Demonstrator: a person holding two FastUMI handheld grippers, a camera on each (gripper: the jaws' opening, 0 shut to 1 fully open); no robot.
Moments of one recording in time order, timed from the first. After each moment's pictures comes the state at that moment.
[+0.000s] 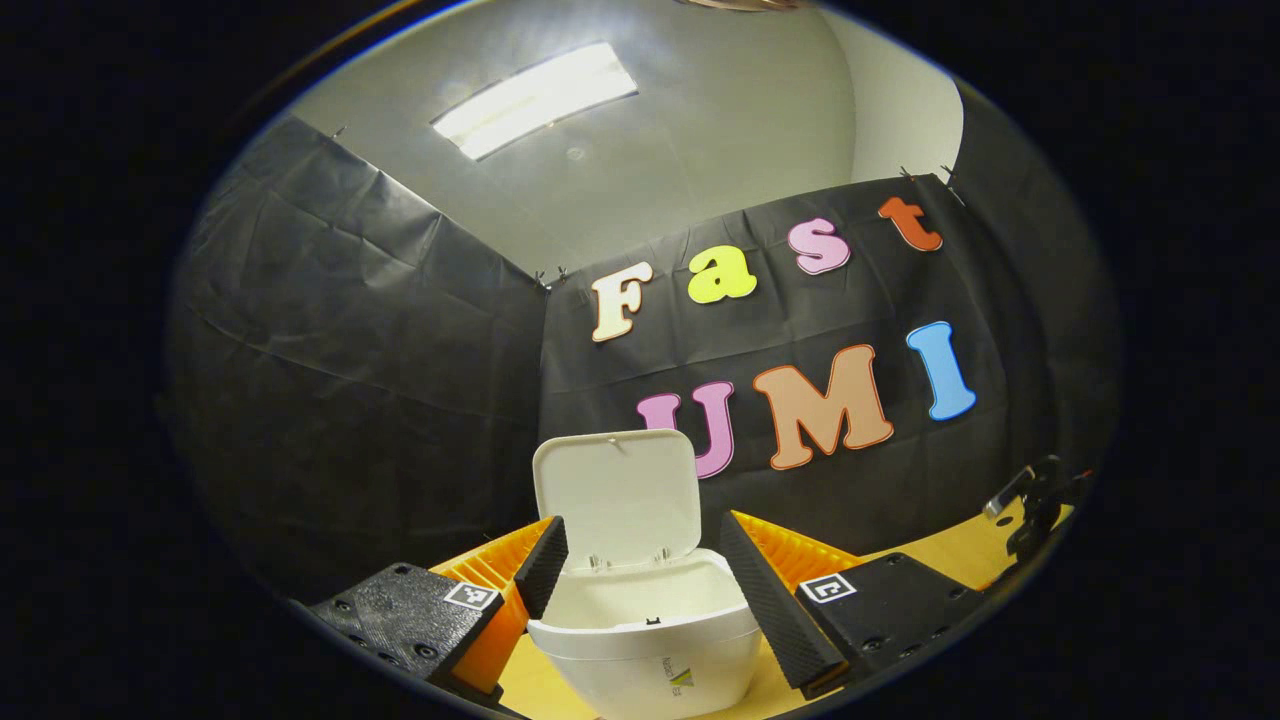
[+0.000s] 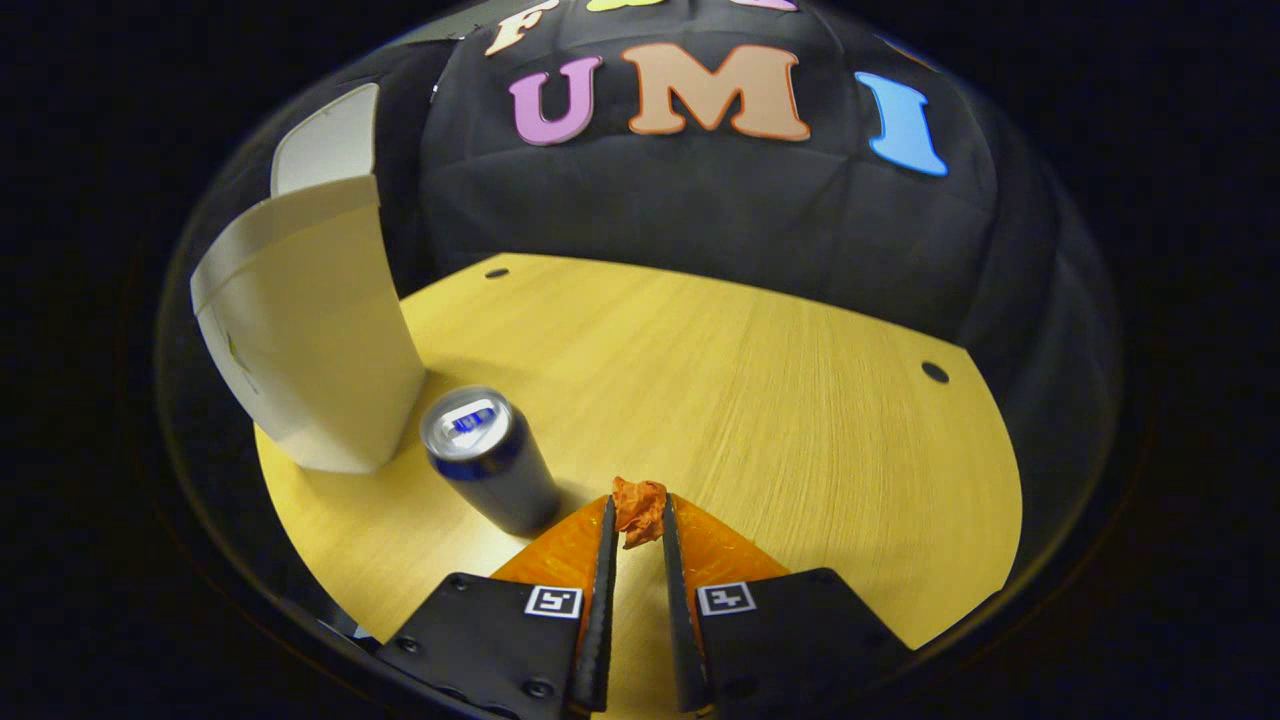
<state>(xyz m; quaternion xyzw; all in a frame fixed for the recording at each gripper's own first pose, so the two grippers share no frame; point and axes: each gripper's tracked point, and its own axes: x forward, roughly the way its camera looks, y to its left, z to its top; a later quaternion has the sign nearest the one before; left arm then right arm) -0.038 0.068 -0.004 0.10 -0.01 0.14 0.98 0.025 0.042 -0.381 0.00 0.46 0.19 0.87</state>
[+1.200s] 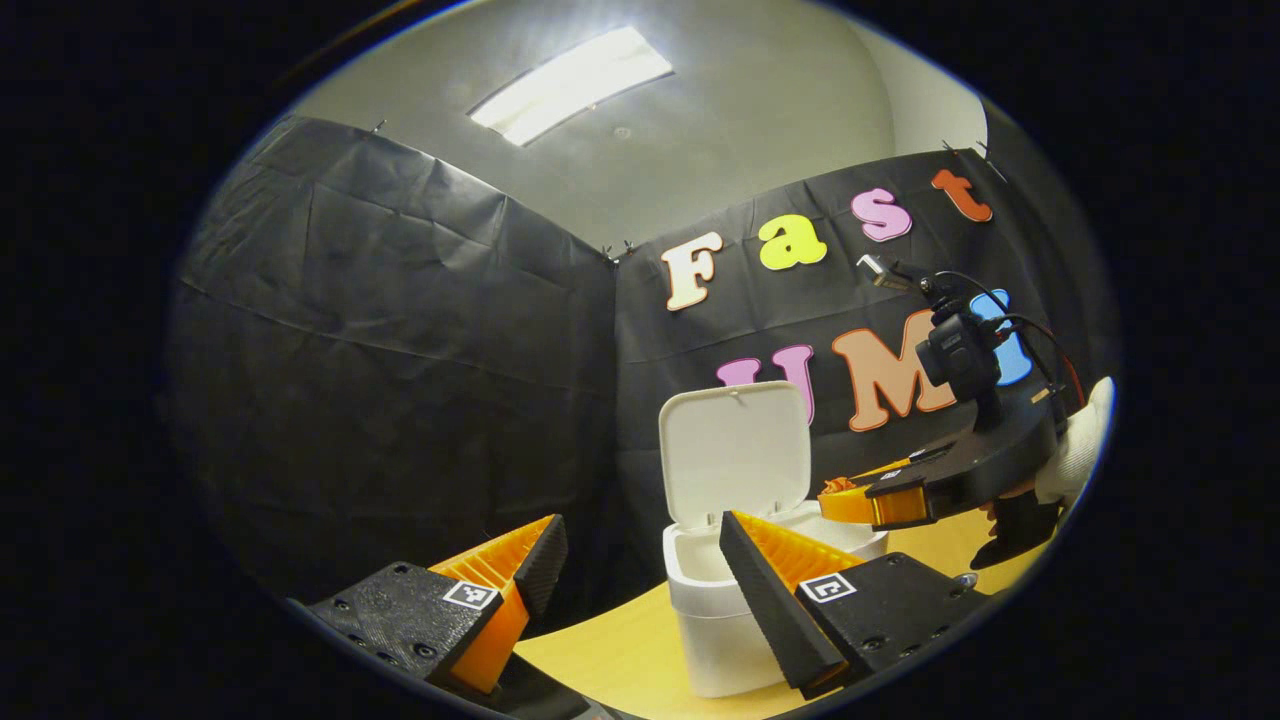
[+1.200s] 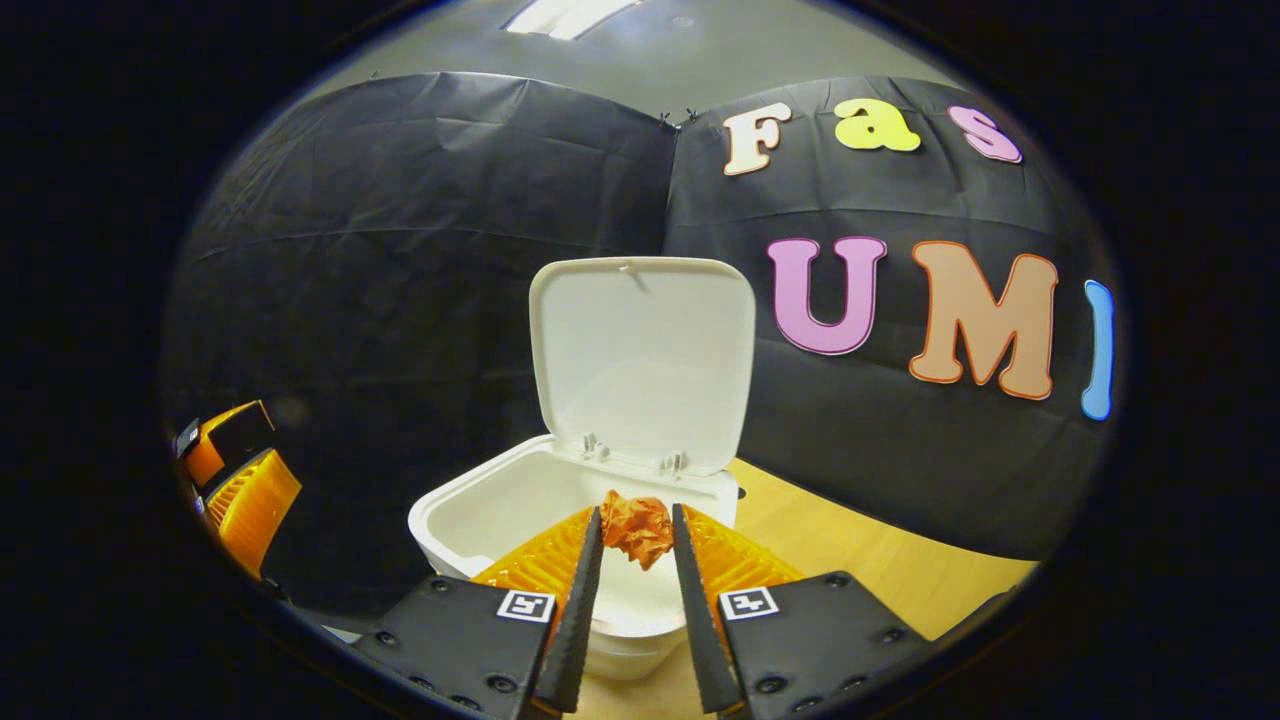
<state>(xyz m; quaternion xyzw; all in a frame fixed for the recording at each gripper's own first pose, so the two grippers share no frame) -0.113 0.169 -0.011 0.12 0.03 0.24 0.96 0.067 0.297 -0.165 0.01 0.23 0.44 0.87</state>
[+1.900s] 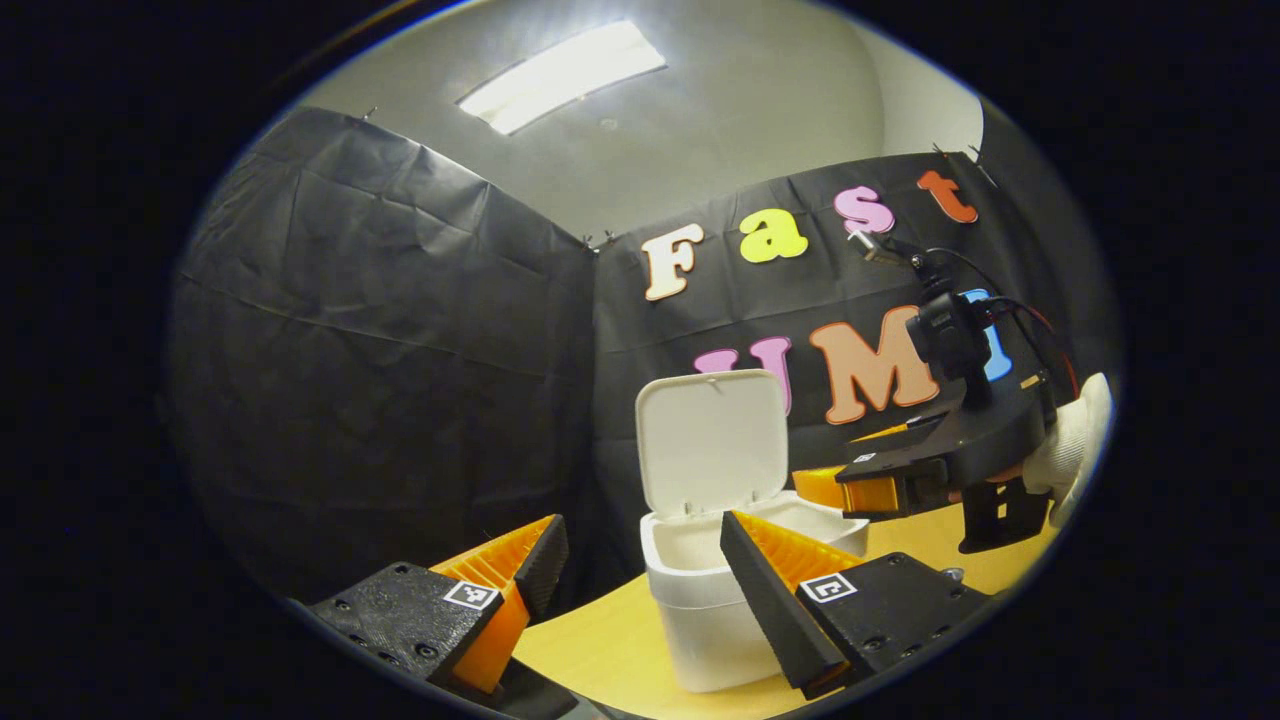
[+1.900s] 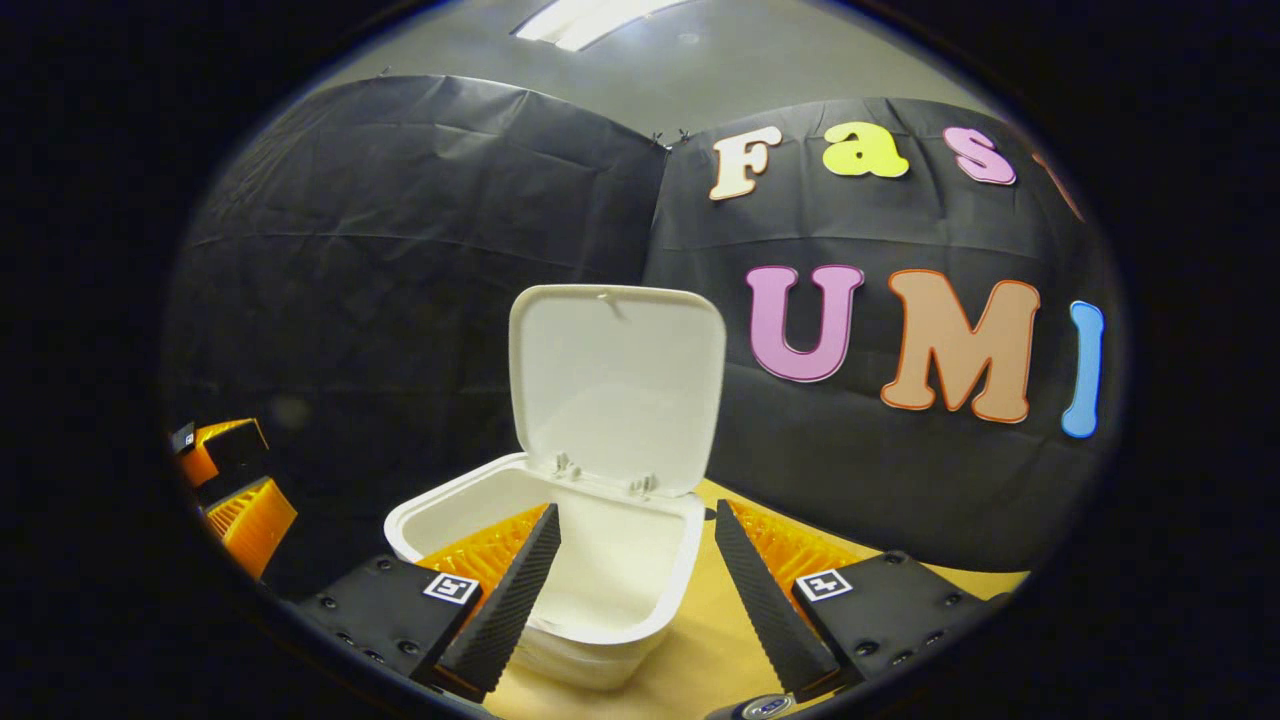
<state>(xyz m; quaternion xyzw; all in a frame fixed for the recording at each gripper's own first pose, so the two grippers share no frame) -0.095 0.135 -0.031 0.09 0.04 0.17 0.98 0.093 0.258 -0.153 0.00 0.19 0.38 0.90</state>
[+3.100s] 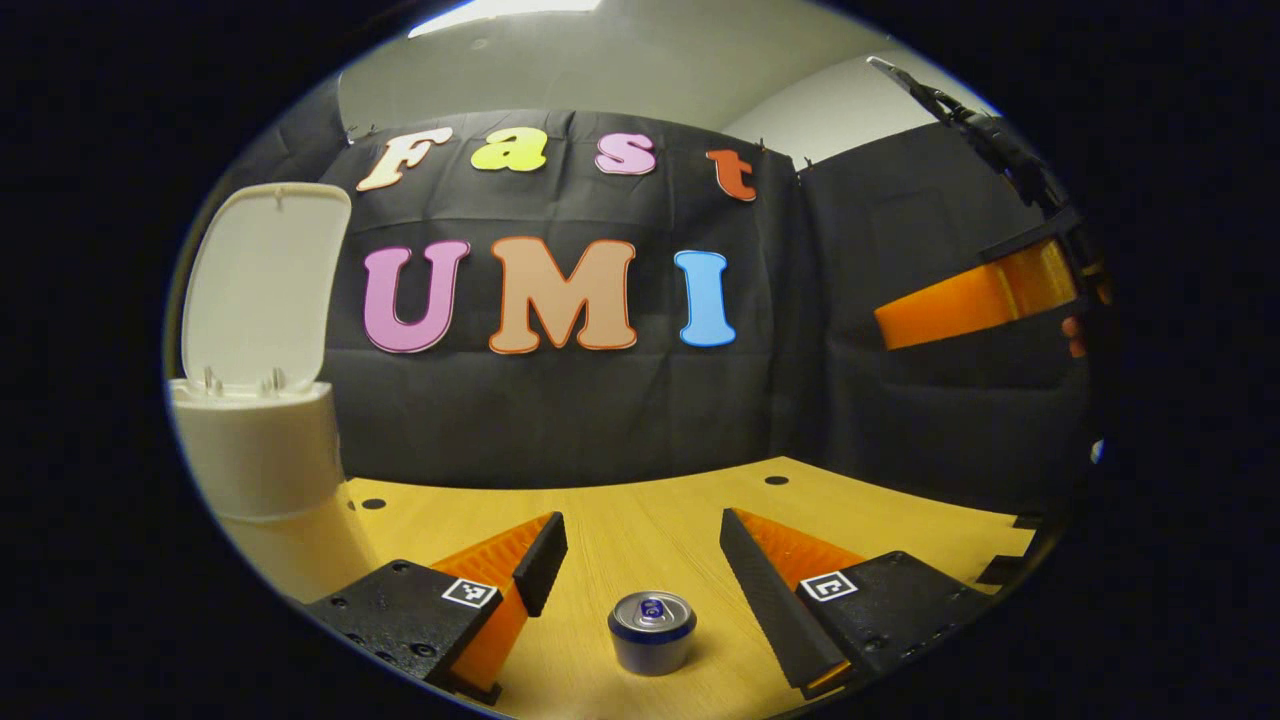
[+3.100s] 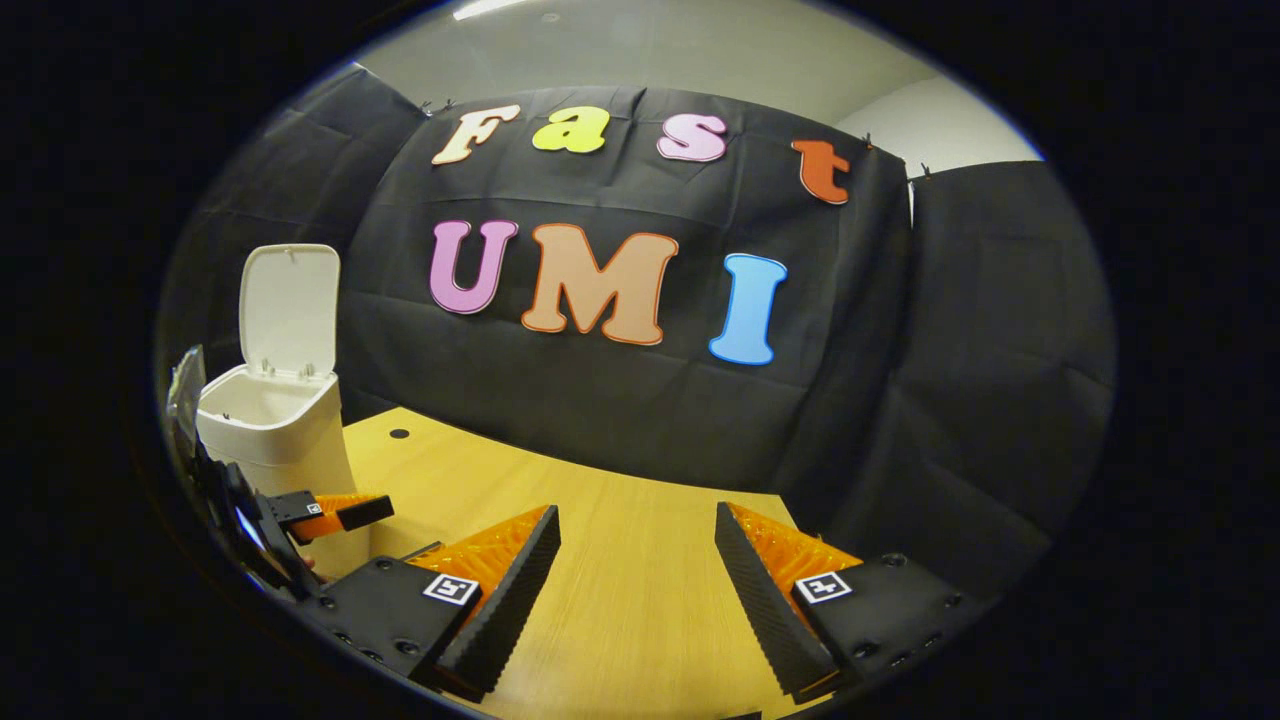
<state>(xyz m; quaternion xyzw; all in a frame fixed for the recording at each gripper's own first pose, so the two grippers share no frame) 0.023 -0.144 -0.221 -0.04 0.13 -0.22 0.97 0.023 -0.085 -0.191 -0.05 0.28 -0.02 0.96</state>
